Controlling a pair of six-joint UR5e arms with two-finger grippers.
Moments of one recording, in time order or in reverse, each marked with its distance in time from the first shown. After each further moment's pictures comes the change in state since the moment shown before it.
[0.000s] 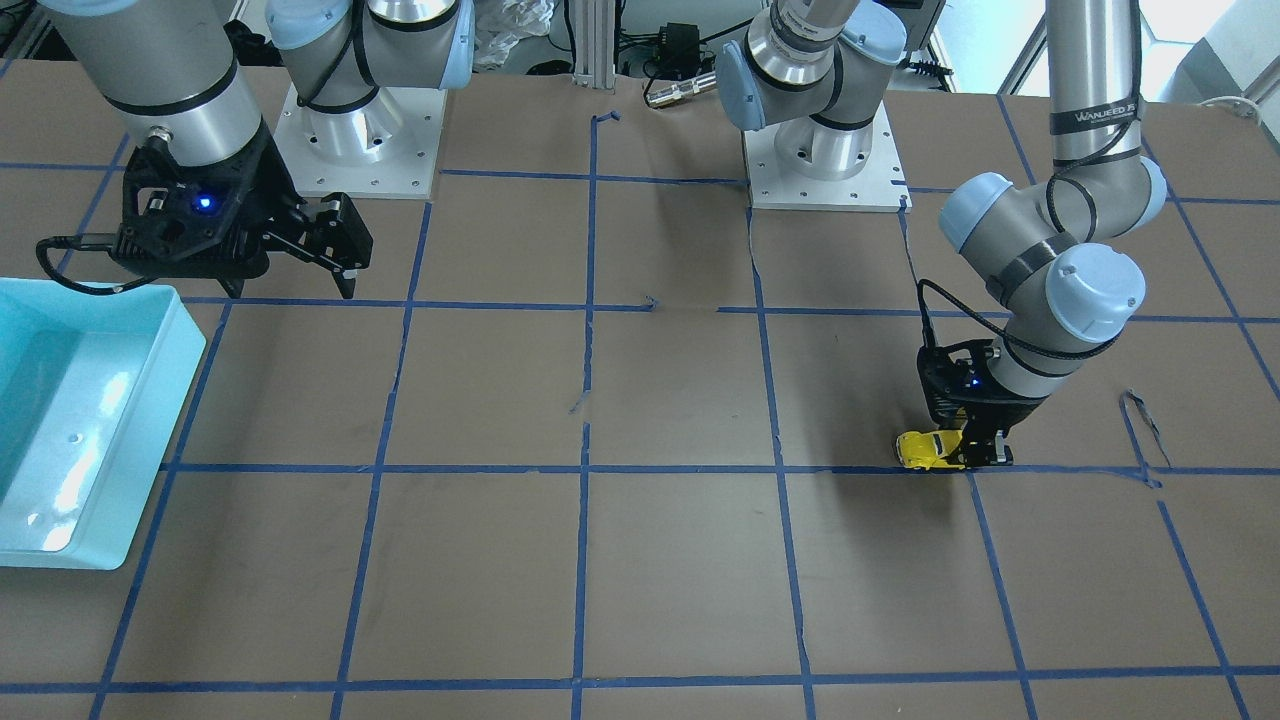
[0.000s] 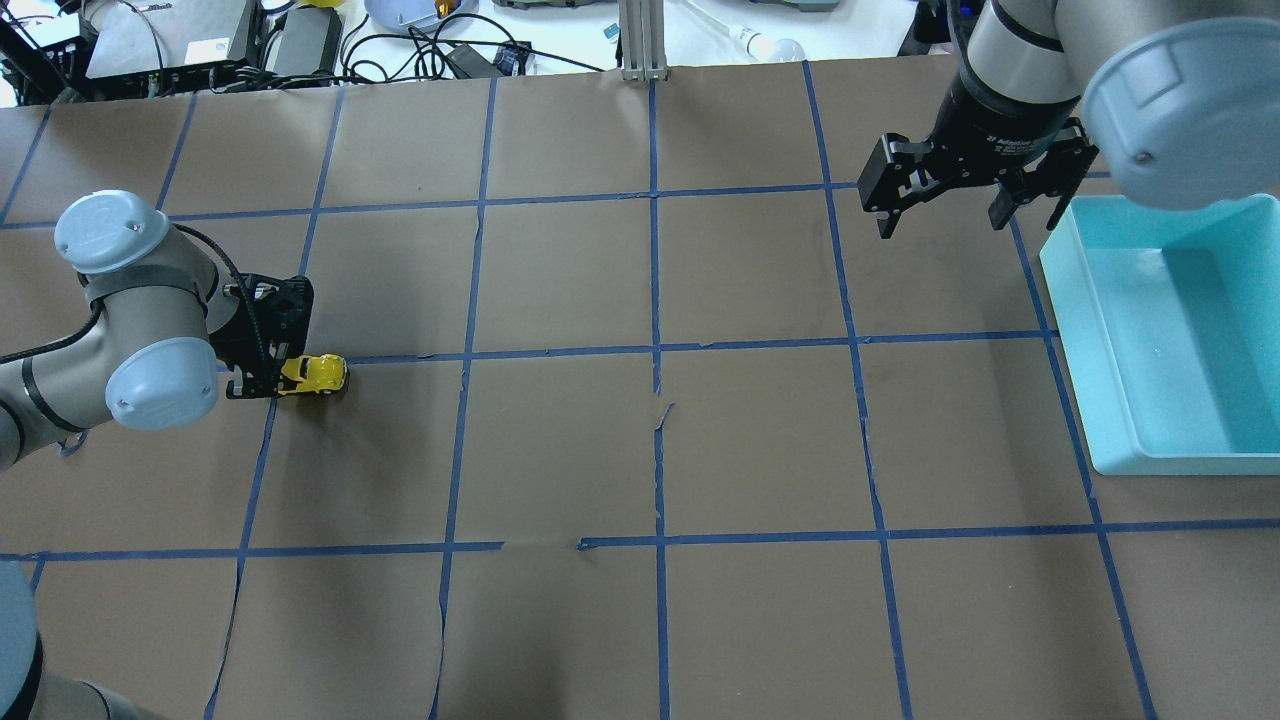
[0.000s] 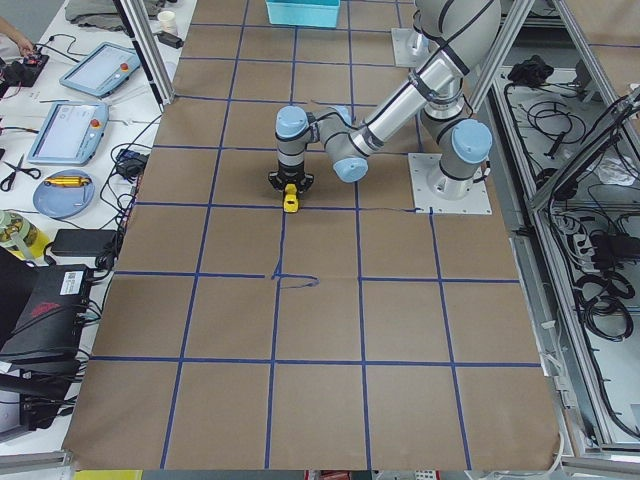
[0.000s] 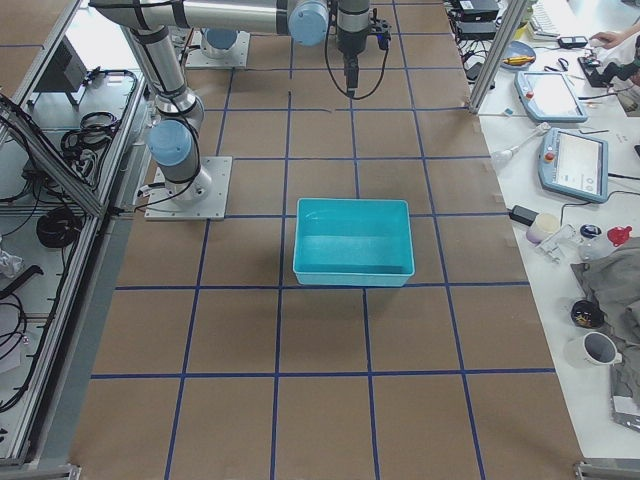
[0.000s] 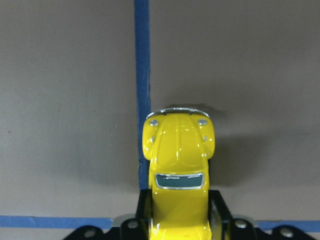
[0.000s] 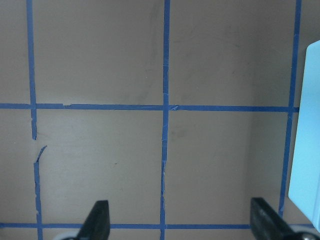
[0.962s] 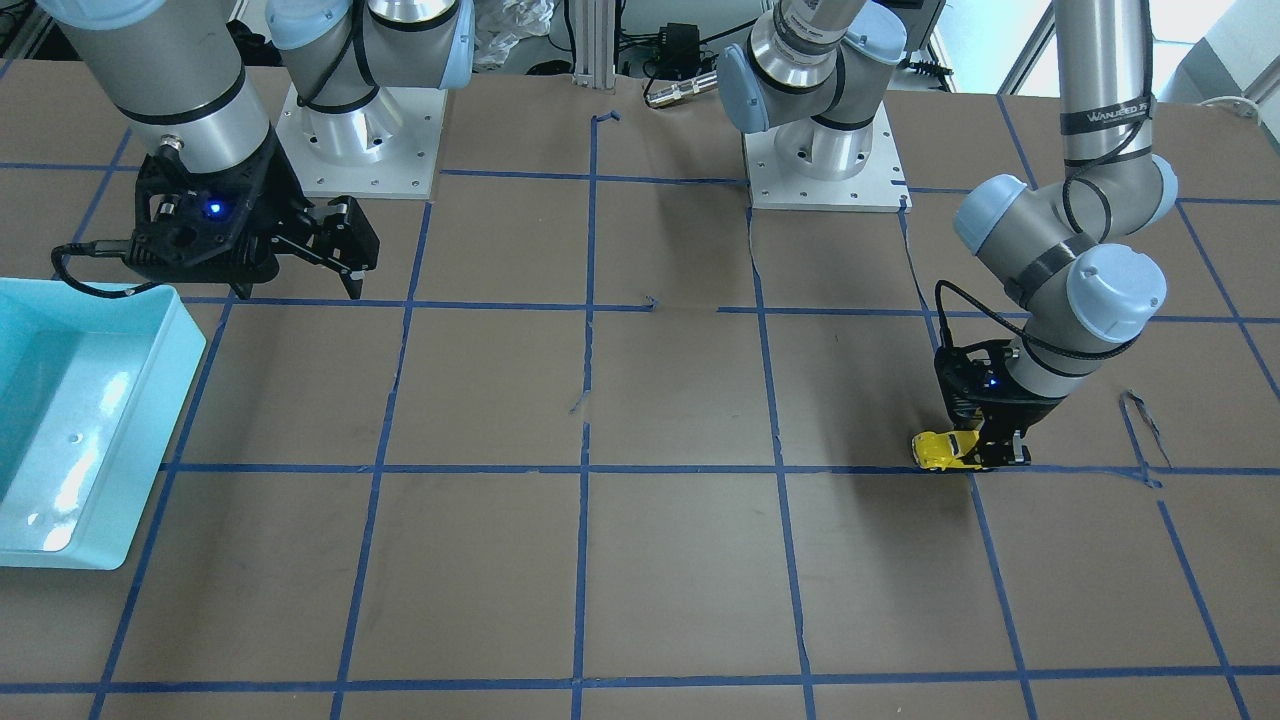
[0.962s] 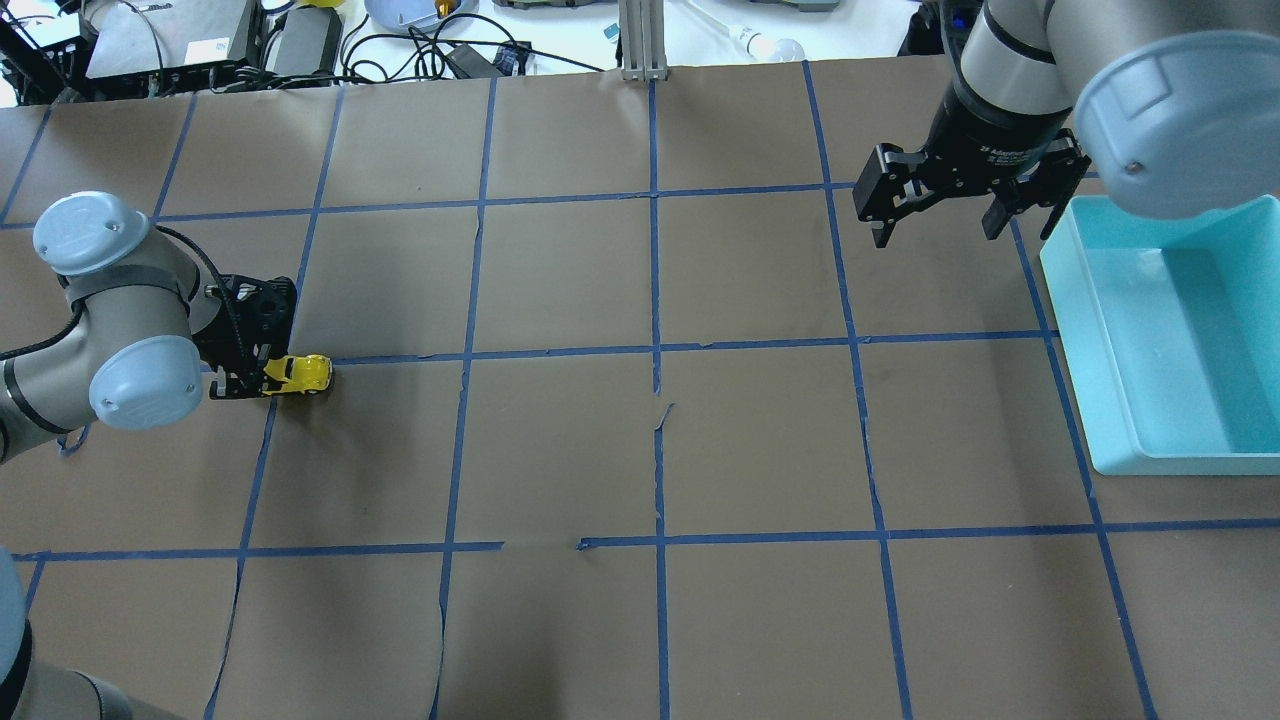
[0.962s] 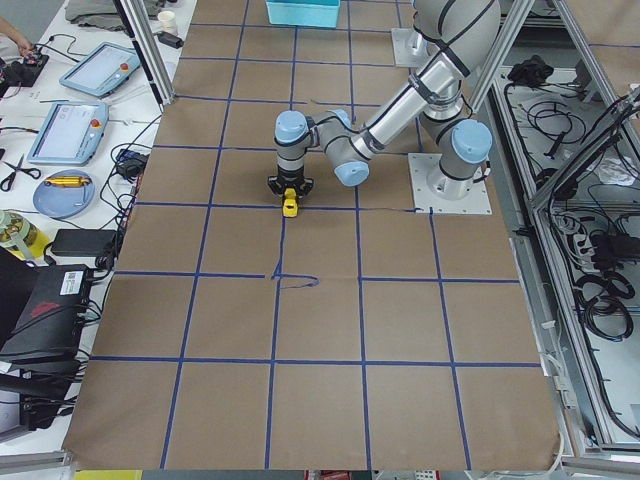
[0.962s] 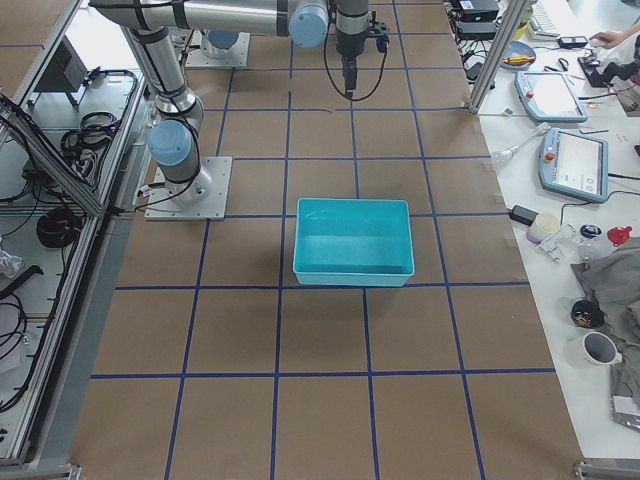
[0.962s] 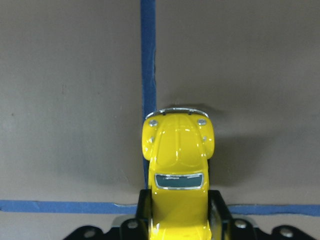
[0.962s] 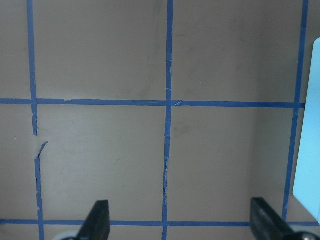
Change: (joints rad) left arm 0.040 -0.006 0.005 -0.001 0.000 0.037; right arm 0.002 0.000 0.013 0.003 0.004 0.000
